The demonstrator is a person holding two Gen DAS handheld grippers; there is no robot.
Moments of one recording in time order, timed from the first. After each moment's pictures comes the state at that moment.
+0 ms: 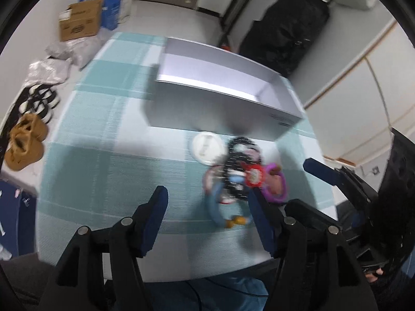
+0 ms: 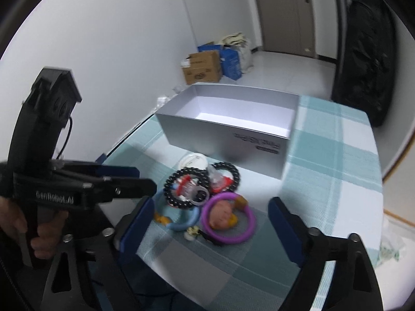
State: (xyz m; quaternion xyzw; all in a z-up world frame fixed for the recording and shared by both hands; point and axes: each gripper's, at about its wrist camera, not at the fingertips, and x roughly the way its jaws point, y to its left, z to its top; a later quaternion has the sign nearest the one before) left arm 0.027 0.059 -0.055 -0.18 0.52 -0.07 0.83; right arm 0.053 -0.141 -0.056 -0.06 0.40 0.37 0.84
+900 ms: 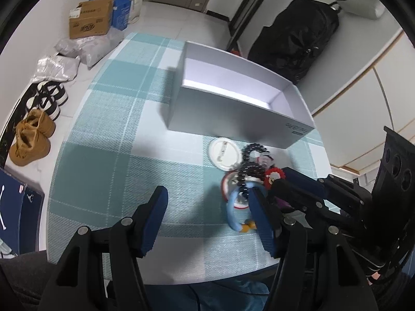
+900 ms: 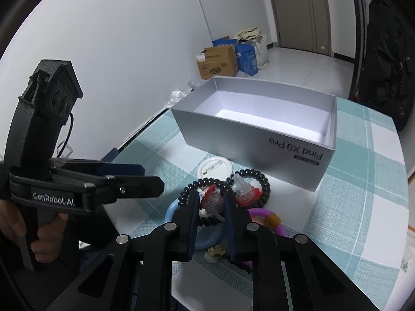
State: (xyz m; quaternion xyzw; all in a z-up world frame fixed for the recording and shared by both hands) left arm 0.029 0.062 -0.054 -0.18 0.51 -0.07 0.84; right arm 0.060 -0.115 -0.064 -0.06 0.41 0.40 0.82
